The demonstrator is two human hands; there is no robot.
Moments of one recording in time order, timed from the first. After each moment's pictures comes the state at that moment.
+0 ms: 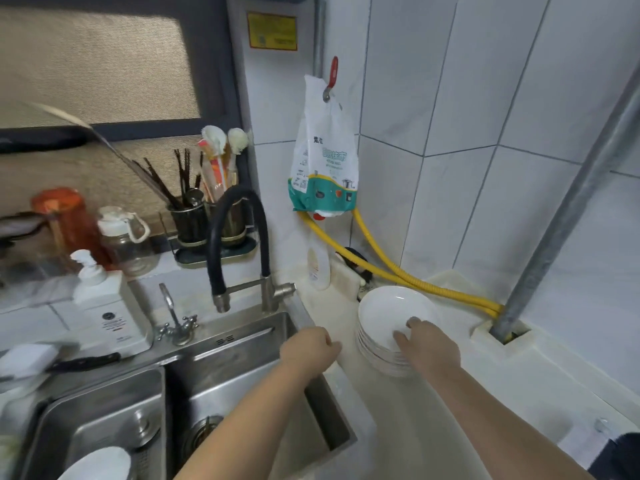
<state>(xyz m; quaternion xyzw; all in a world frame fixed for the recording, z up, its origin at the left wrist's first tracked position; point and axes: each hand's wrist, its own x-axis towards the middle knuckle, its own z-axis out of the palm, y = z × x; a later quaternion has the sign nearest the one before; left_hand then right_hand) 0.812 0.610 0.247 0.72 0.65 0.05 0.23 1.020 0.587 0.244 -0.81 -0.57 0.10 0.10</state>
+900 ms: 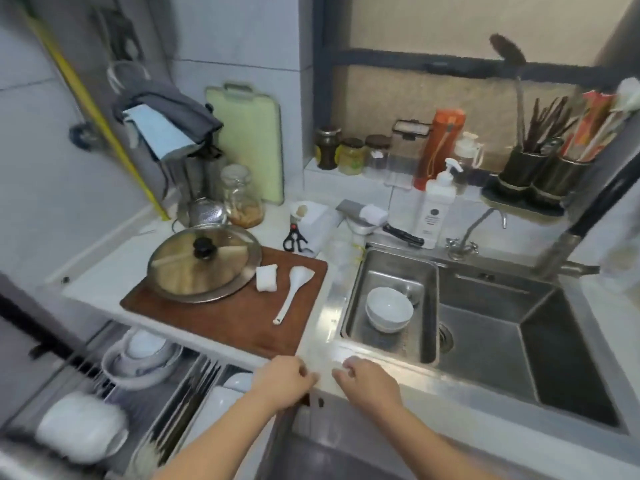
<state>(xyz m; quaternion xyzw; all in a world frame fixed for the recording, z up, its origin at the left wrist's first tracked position) 0.402 0.182 0.164 0.44 0.85 0.10 0.26 0.549 0.286 0.165 -0.43 -0.86 0.28 -0.04</state>
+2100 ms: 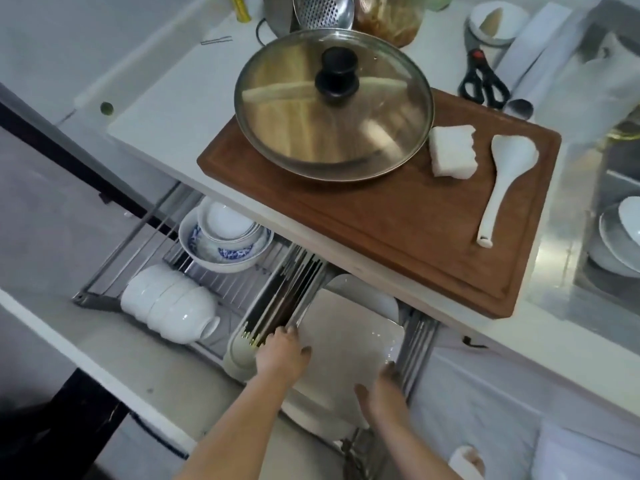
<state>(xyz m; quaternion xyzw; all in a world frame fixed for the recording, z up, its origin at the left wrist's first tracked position) 0.226 0.013 -0.089 0.21 0.89 -0.02 0.40 0.380 0.105 -0.082 -0.52 -0.73 0.32 -0.30</state>
